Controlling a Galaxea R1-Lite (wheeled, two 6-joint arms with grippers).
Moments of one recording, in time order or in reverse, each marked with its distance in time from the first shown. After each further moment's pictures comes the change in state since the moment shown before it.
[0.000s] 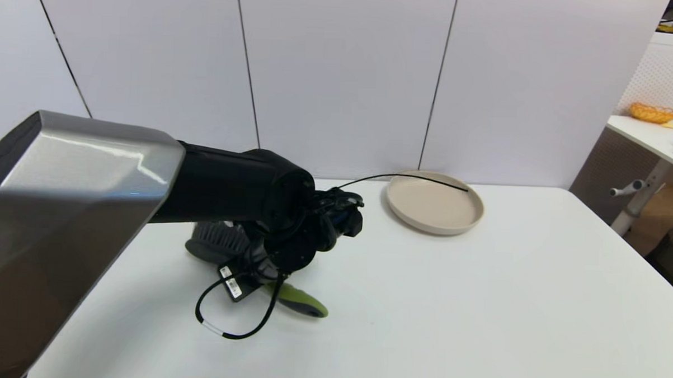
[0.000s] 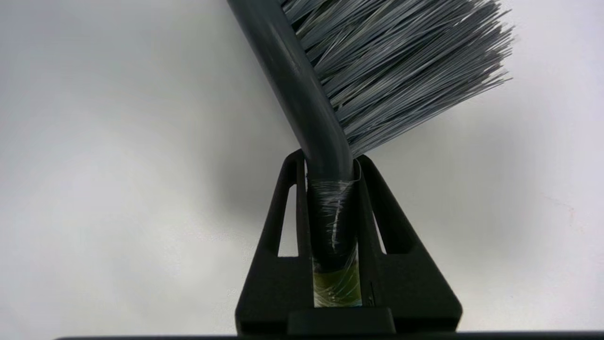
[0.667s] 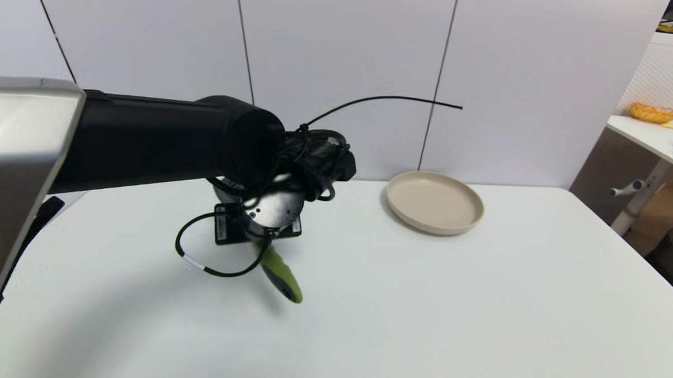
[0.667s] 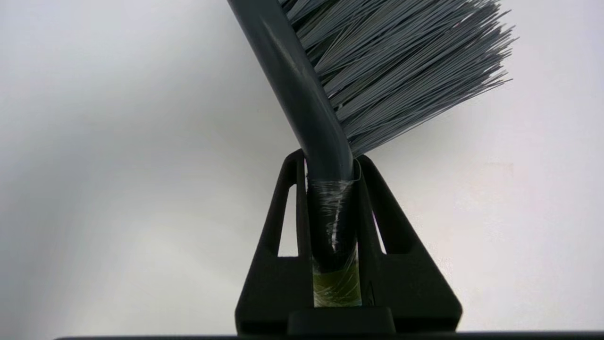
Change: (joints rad) left arm 0.024 -0.089 -0.116 -0.034 0.025 0.573; right arm 0.000 0.000 0.000 0.000 0.000 0.000
